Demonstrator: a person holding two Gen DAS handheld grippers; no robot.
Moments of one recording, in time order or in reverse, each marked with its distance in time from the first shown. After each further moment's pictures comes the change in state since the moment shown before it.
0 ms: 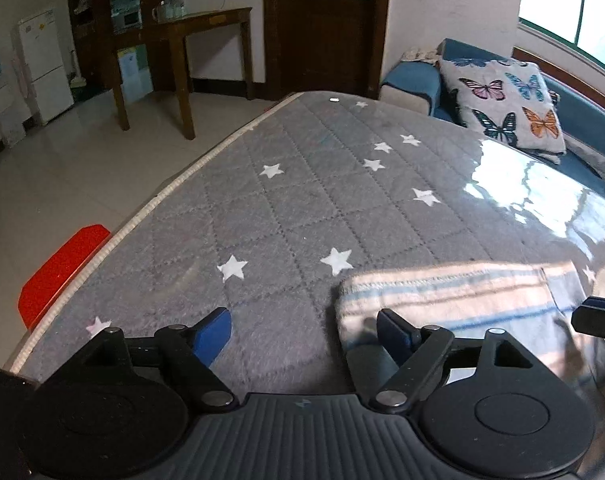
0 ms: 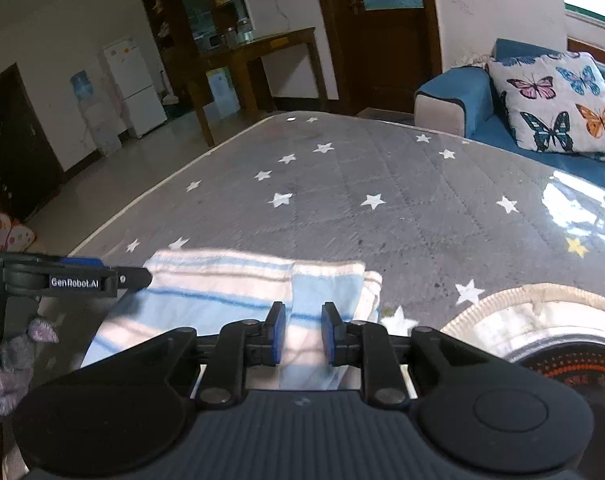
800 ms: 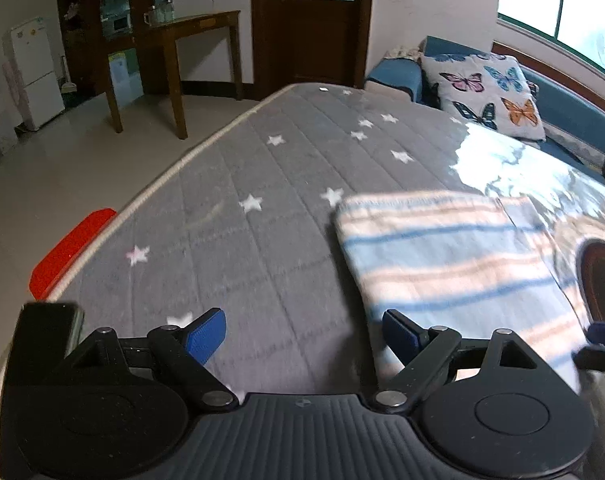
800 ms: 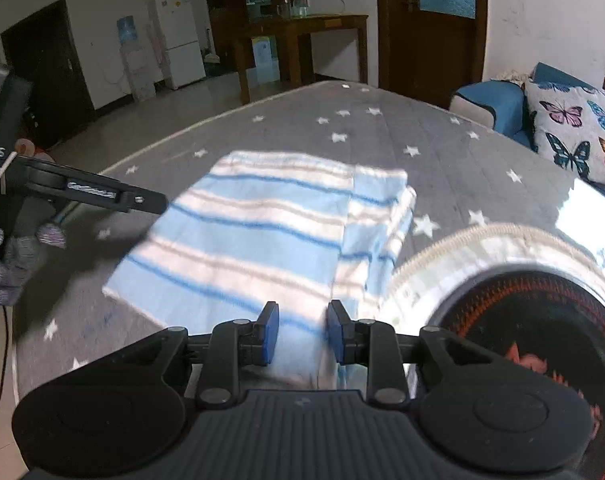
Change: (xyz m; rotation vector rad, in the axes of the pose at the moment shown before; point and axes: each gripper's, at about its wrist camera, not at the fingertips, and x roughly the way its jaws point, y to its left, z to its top) left arm -0.057 0.015 -0.058 0.024 -0.001 -0.043; right arm -0.066 0.035 -0.072 -0.188 0.067 0.018
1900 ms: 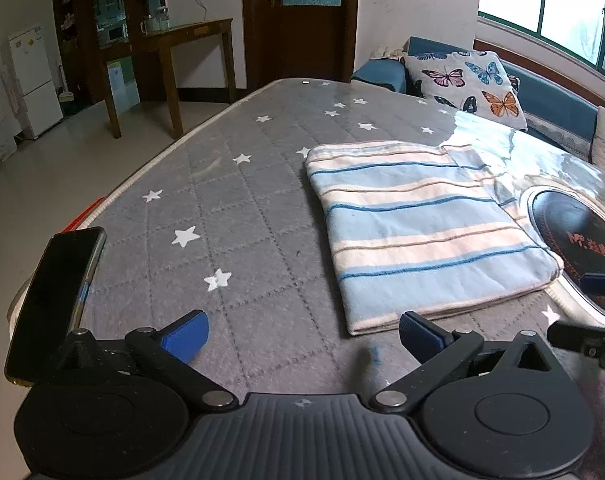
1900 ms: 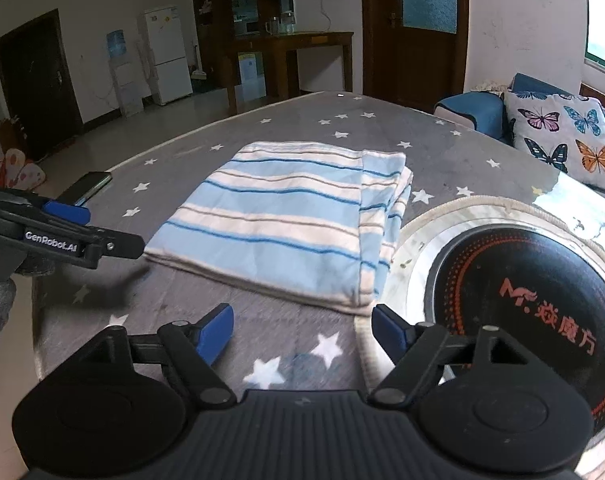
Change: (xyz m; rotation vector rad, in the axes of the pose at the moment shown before) left arm -0.059 -0.018 -0.066 0.021 -0.032 -0.005; right arm -0.041 0.040 -0.048 0.011 -0.066 -0.053
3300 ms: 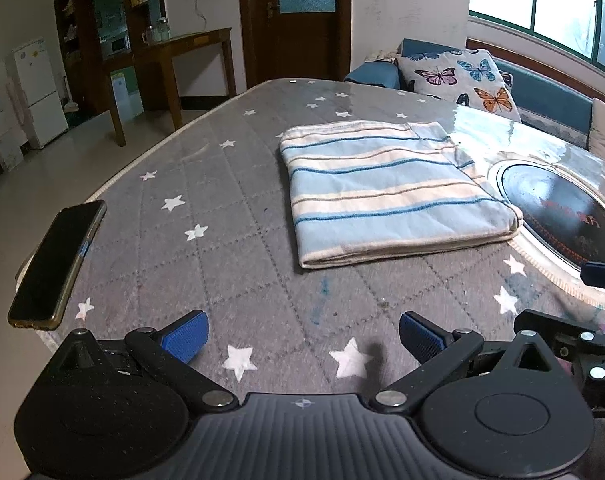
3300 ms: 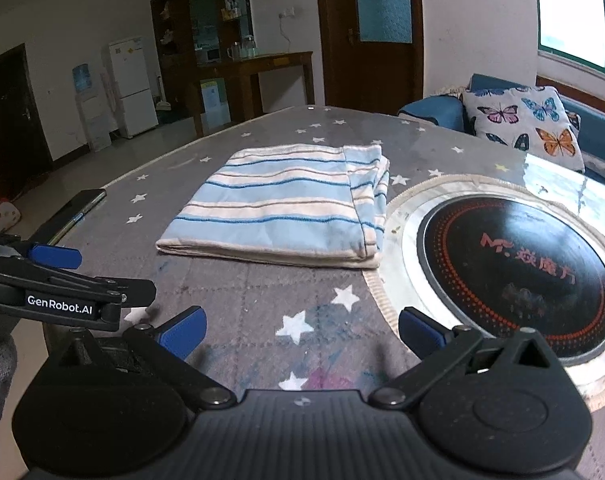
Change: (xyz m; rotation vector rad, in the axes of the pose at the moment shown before) left arm -0.028 -0.035 -0.044 0.017 -0.021 0.030; right arm -0.028 0.030 -0.038 0.105 -0.076 -0.089
